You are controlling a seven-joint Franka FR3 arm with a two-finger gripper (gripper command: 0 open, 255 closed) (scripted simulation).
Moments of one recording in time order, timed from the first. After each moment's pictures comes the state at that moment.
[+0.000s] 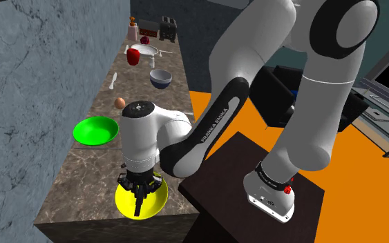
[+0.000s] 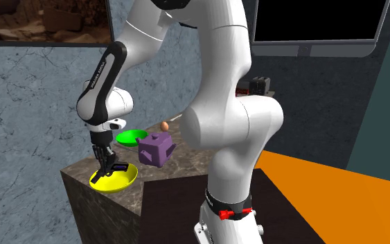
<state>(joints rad) 0.24 0.34 0.62 -2.37 -0.19 2.60 1.86</state>
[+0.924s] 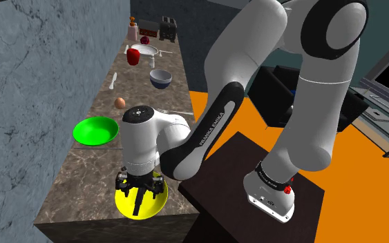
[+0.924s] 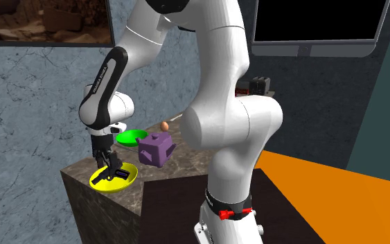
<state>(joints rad) 0.27 0.37 0.59 -2.37 -0.23 2.63 1.88</state>
